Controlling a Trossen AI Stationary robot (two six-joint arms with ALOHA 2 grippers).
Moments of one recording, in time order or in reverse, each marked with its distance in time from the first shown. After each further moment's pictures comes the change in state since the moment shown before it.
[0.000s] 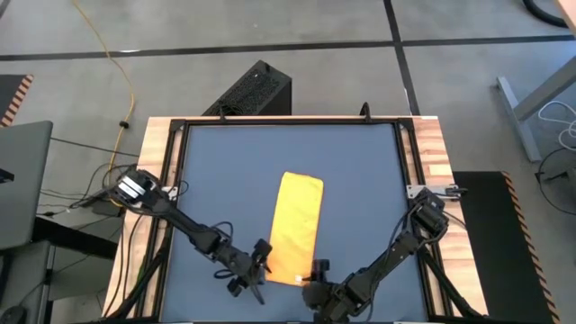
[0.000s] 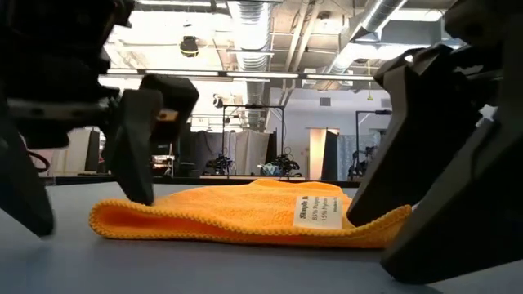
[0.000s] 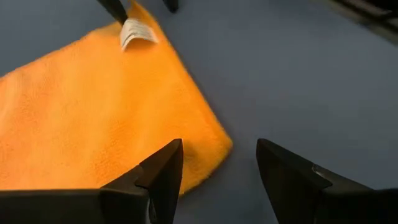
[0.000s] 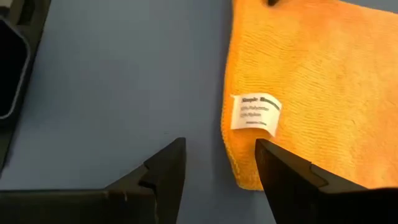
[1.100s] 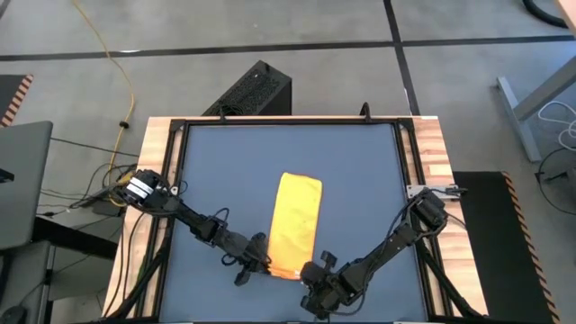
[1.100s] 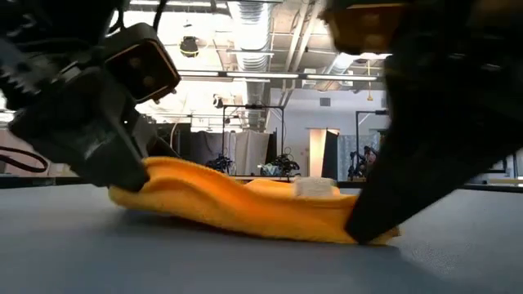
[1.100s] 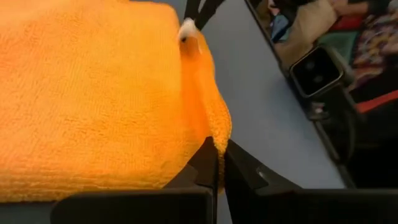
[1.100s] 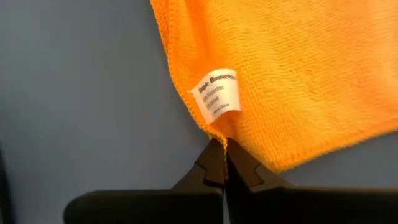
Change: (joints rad) left arm 0.090 0.070 -0.185 0.418 0.214 -0.746; right arm -0.076 -0.019 -0.001 -0.056 -0.152 0.531
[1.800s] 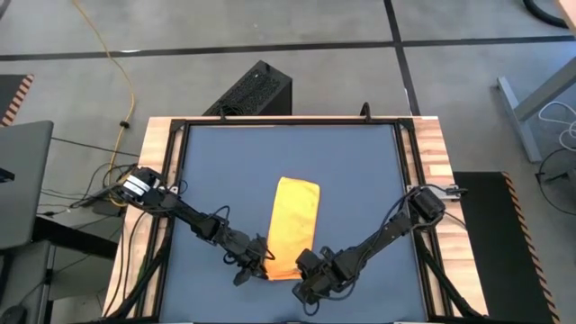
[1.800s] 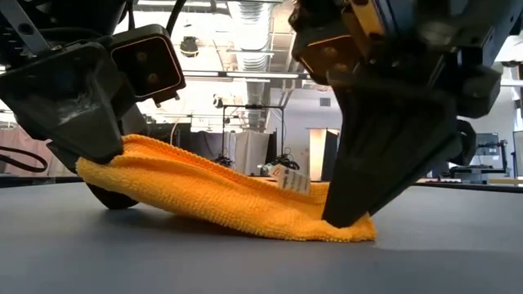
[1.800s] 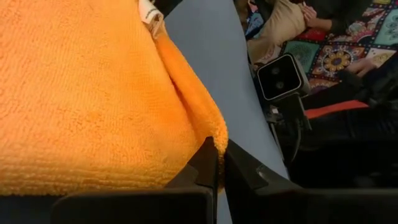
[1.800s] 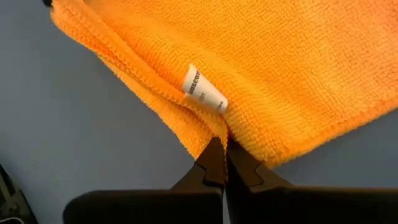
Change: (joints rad) left arm 0.006 -0.008 0.007 -0.075 0.147 -0.188; right arm -0.083 -0.043 0.000 -0.031 -0.148 0.156
